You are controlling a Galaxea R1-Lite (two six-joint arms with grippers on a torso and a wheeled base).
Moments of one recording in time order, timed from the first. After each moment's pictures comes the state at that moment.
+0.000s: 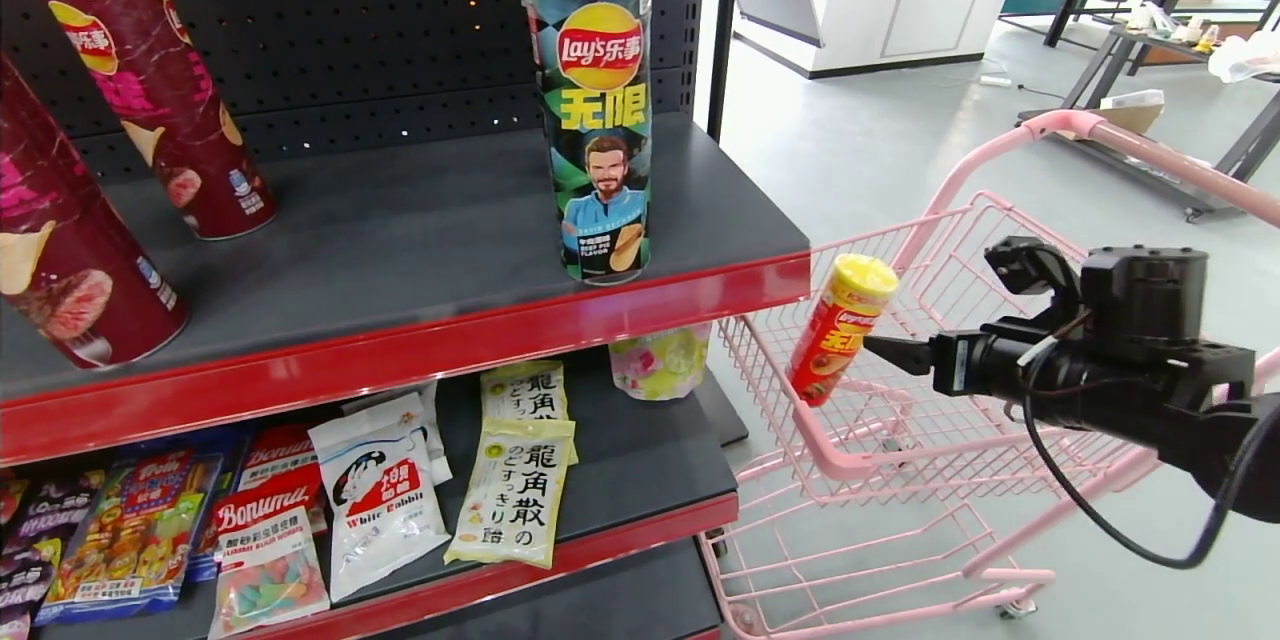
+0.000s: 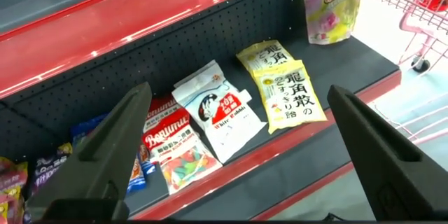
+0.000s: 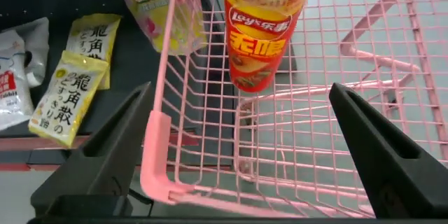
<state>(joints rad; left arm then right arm) -0.39 0.27 -0.22 0.06 0.25 0.17 0.15 1.78 -0.64 -0.73 0.18 0.09</state>
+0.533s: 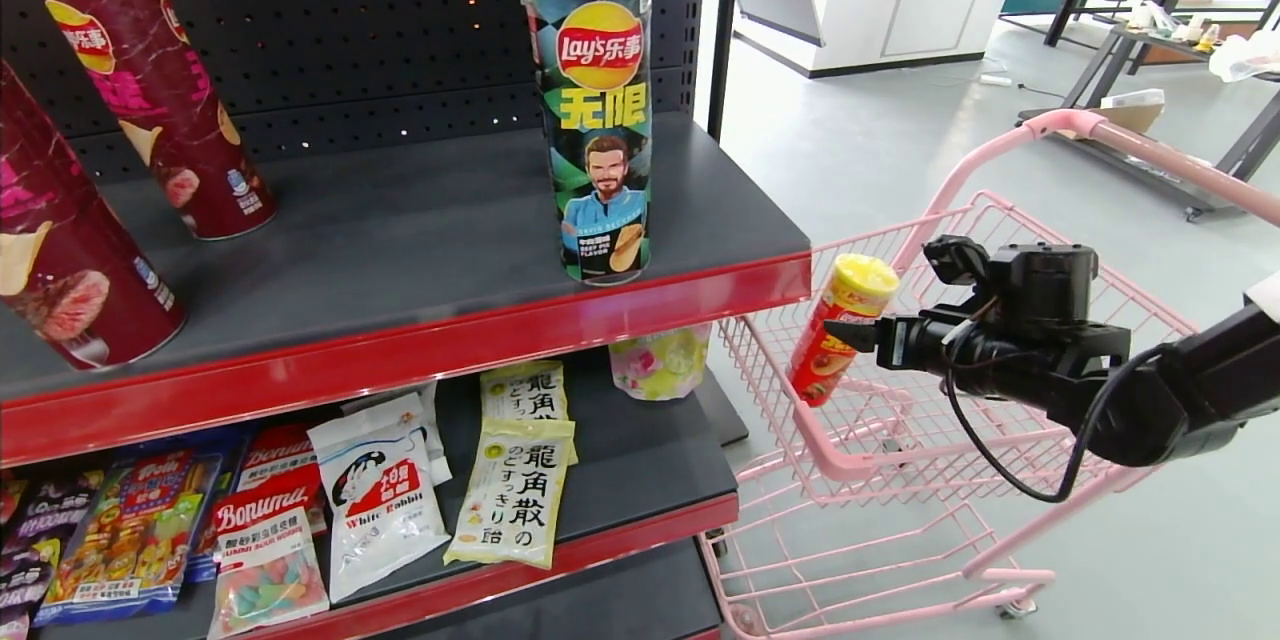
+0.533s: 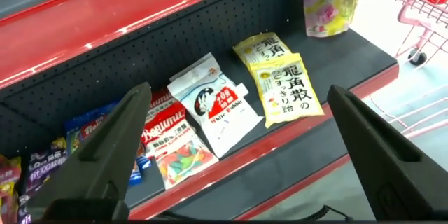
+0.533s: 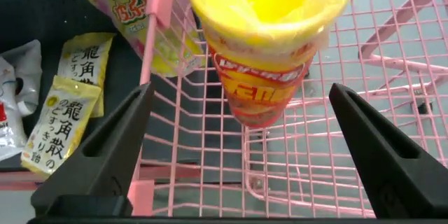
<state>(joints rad) -0.39 0.30 -0.21 0.06 0.25 0.15 0.15 2.01 -0.81 -0.79 0.18 0.13</state>
